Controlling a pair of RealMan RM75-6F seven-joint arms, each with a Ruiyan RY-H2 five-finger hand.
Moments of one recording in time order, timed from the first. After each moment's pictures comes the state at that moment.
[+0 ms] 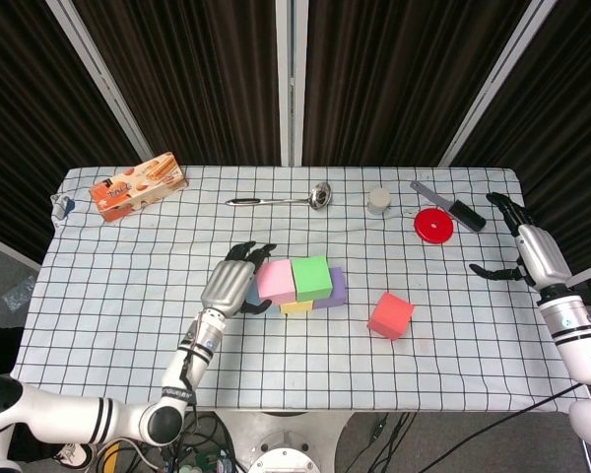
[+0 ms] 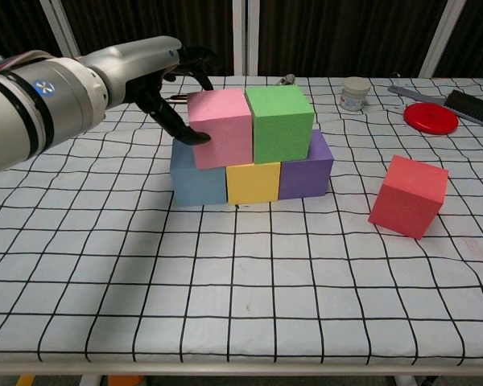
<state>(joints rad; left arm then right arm) -0.85 -1.67 -0.29 -1.80 0.76 1.22 0.55 0.48 -1.04 0.22 -1.45 -1.33 1.02 0.57</state>
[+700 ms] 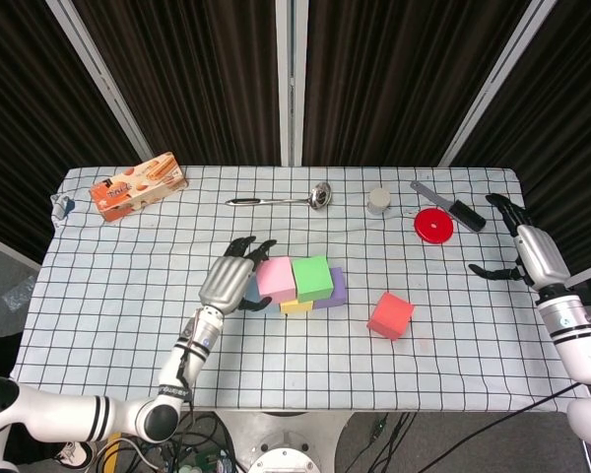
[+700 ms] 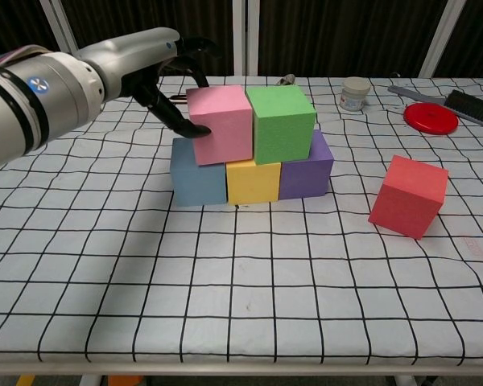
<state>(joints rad) -0.84 -1.65 -0.27 -1.77 0.83 1.19 0.51 0.49 -1.05 0.22 -1.45 -1.32 1.00 0.56</state>
